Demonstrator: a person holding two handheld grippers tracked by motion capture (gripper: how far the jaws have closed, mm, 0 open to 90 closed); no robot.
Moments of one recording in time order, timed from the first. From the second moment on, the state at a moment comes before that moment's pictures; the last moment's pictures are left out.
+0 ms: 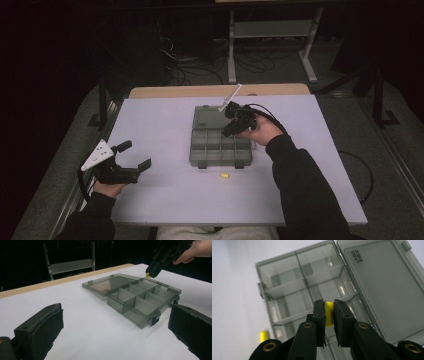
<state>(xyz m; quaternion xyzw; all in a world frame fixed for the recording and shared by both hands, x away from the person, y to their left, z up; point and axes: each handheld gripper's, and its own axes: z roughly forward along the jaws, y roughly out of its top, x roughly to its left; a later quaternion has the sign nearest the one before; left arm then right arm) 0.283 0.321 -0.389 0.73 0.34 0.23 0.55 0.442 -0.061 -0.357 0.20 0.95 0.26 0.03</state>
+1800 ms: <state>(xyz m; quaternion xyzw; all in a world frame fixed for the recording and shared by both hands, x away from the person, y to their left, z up) 0.282 0.320 -0.389 0.73 0.34 0.23 0.55 0.390 -0.052 -0.325 0.18 0.95 0.27 0.05</state>
